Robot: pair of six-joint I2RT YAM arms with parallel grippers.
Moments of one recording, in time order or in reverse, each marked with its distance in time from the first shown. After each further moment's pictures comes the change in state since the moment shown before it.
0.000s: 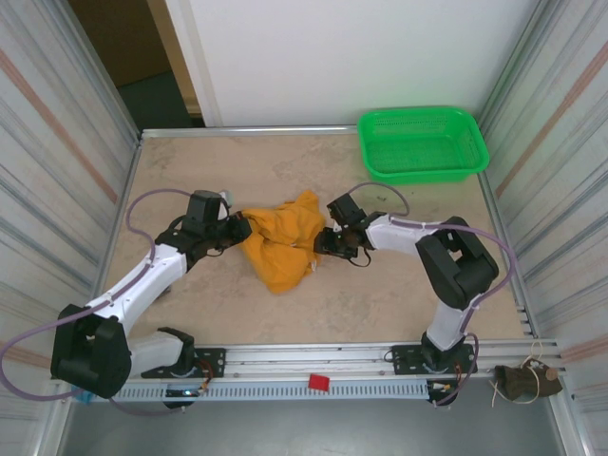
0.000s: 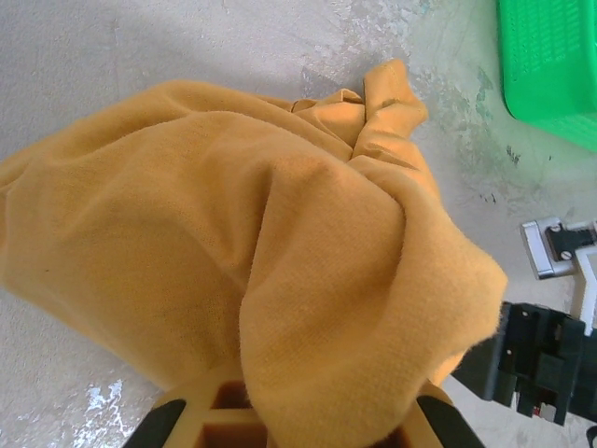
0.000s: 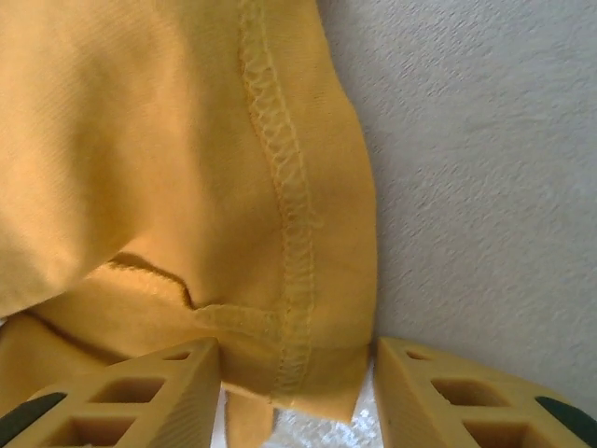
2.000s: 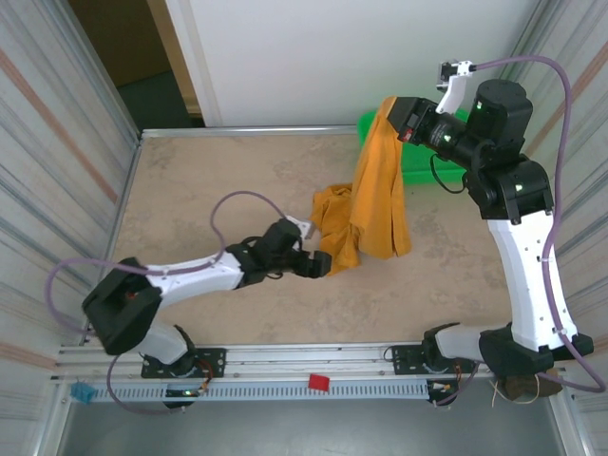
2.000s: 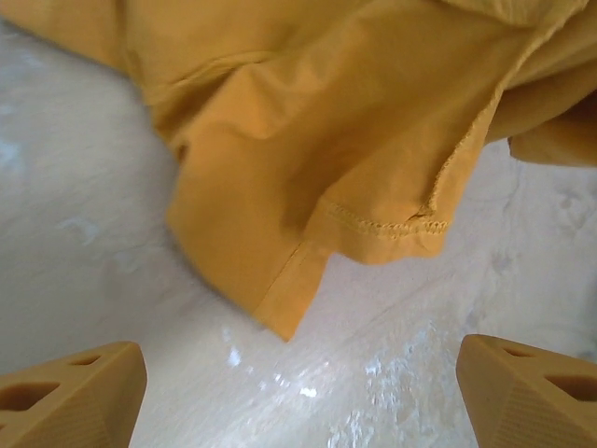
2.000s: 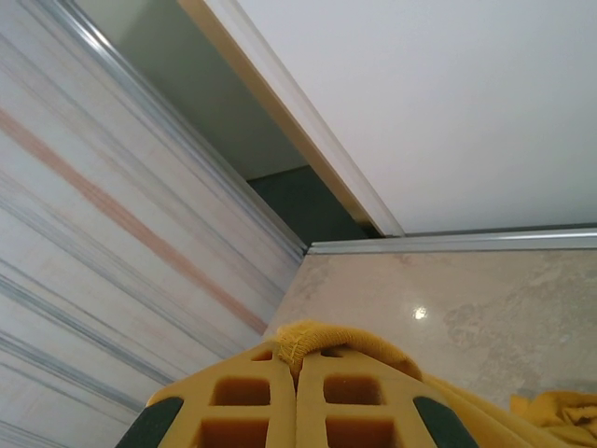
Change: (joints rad) left arm -0.548 0.315 0.053 0.296 -0.138 0.120; right arm -0.327 -0.495 0.890 -0.415 -0.148 -0.135
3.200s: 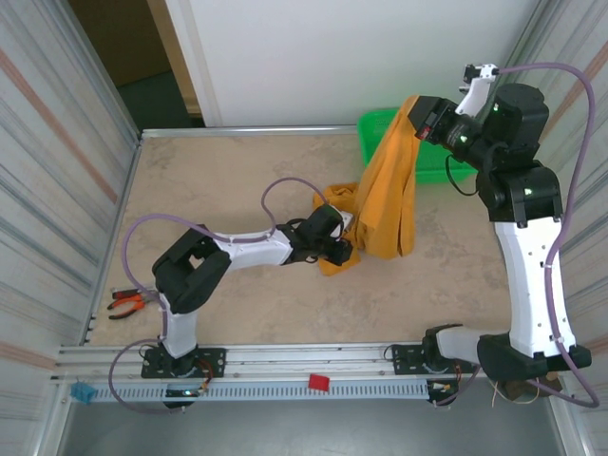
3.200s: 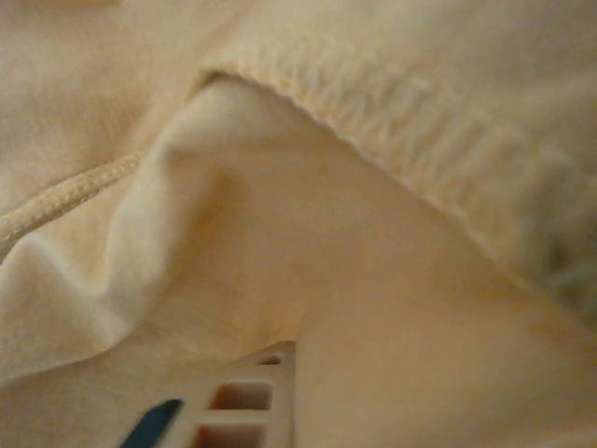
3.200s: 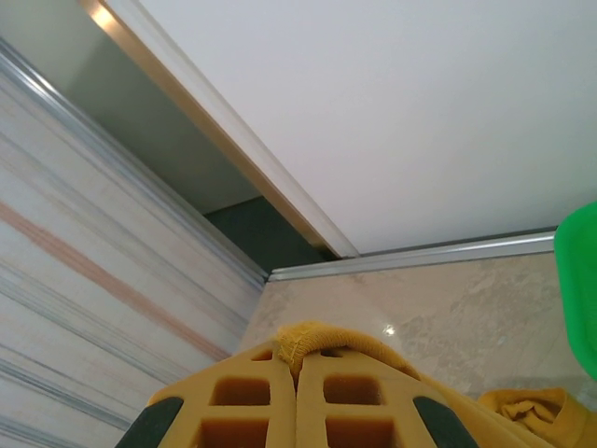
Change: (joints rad) left arm -0.010 0.401 0.376 -0.063 0.087 0.131; right arm -0.128 -0.041 -0.046 0.000 0.004 0.009
